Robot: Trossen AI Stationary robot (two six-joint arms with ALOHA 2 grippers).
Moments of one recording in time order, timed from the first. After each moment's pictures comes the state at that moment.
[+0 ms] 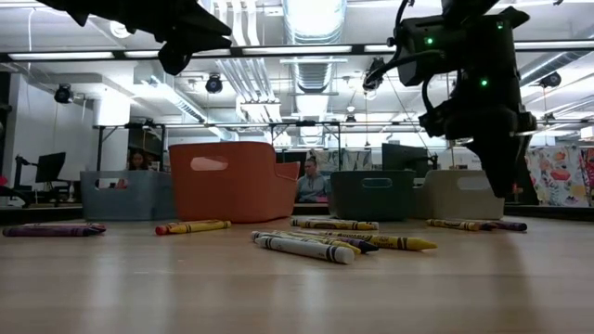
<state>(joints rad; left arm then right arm) 0.18 0.90 0.70 -0.02 0.01 -0.28 0.04 1.56 0.94 -1.04 0.05 0.83</state>
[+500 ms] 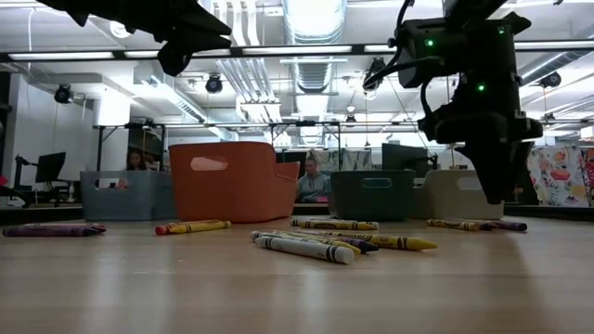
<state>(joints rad) 0.18 0.90 0.70 -0.03 0.02 -0.31 0.05 1.56 0.91 -0.97 0.05 0.93</state>
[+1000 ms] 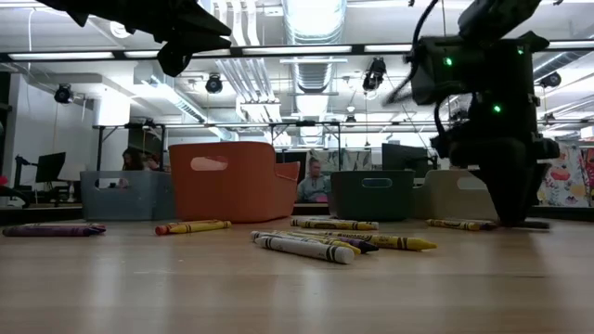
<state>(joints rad) 0.18 0.90 0.70 -0.03 0.02 -0.31 0.07 1.56 0.79 -0.85 0.05 0.97</state>
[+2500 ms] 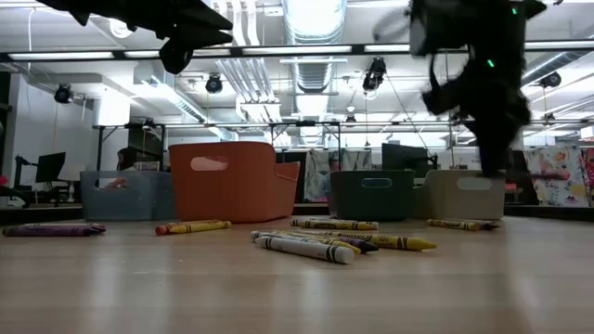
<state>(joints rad) 0.18 0.90 0.70 0.01 0.02 -0.33 0.01 1.38 0.90 -0.96 0.10 0.75</state>
